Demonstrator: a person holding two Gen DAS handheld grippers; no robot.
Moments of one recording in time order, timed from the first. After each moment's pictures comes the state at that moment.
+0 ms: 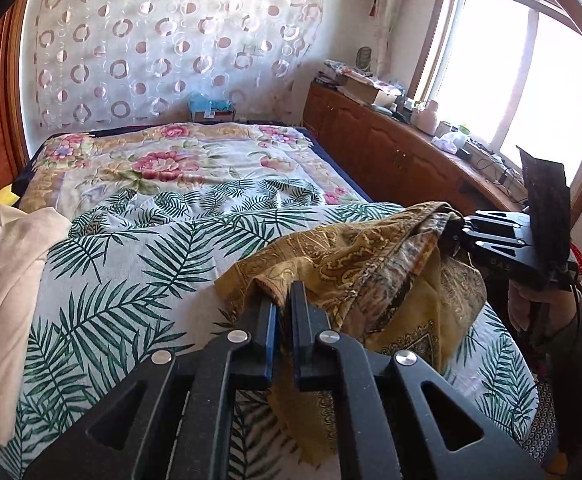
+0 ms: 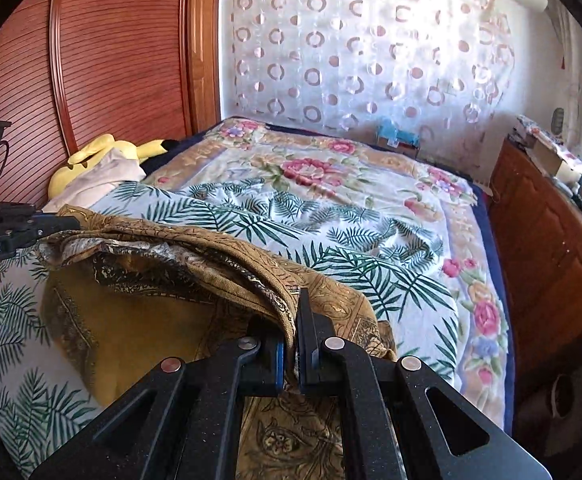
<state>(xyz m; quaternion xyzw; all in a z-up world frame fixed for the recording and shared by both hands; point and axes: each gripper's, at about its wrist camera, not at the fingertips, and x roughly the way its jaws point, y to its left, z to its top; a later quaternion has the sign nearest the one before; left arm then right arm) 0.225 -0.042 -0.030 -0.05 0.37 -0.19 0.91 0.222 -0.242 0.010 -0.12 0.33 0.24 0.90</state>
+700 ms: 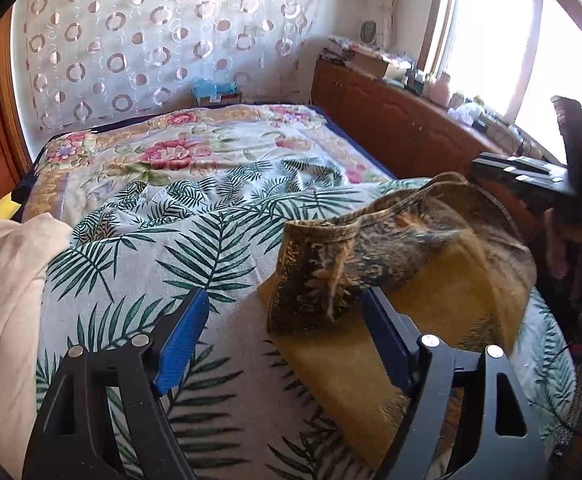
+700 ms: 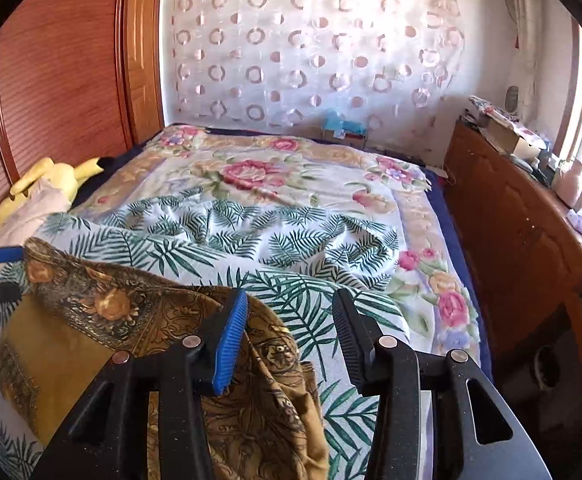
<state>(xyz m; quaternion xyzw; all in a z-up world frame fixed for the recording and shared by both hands) 0.265 -0.037 -0.060 0.00 0.40 -0.18 0.90 0.248 -0.268 0.042 -0.08 0.32 0.15 0.93</state>
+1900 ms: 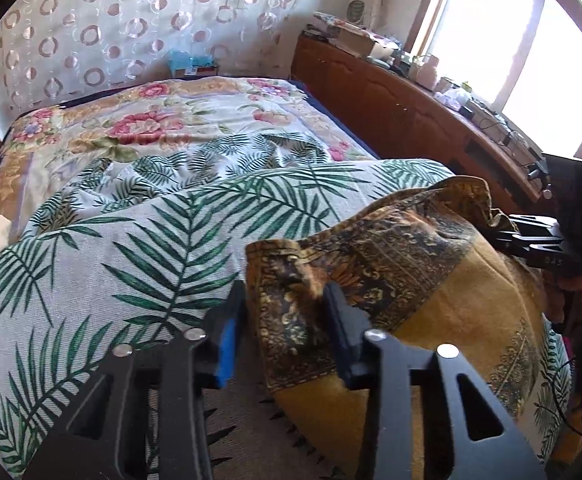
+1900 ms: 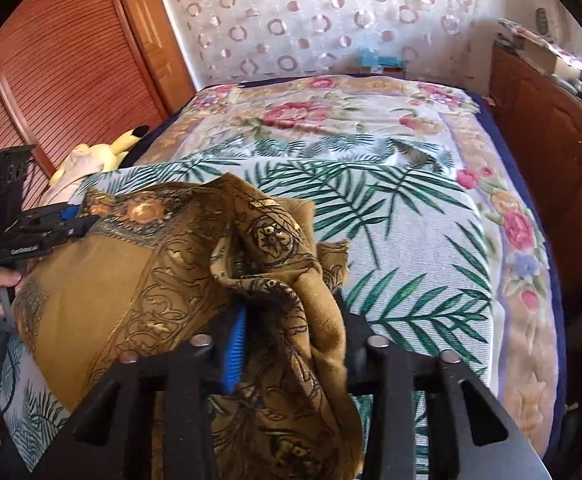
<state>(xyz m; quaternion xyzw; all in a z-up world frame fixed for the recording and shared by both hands) 0.303 -0.048 -0.093 -0.03 0.43 -0.23 0.87 0.253 -0.296 -0.029 -0.01 0.43 0.24 0.87</state>
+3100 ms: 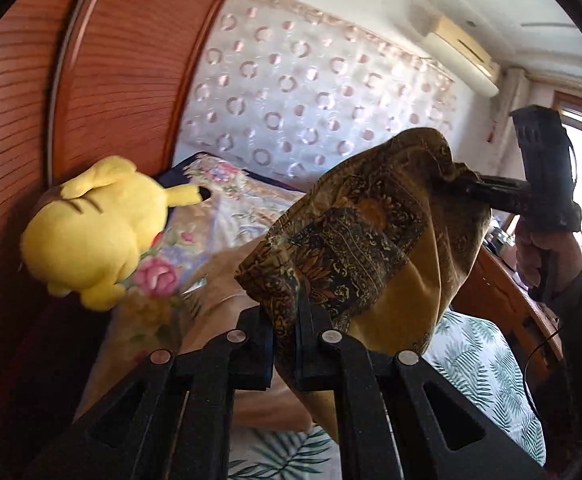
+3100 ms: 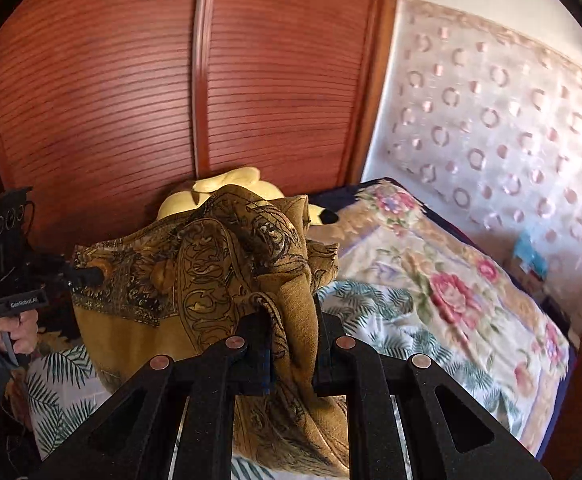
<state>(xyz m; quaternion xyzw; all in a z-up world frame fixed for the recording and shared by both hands) 0.128 0.233 -0.010 -0.20 0.25 0.02 0.95 0.301 0.061 0.131 -0.24 0.25 0.47 0.81</state>
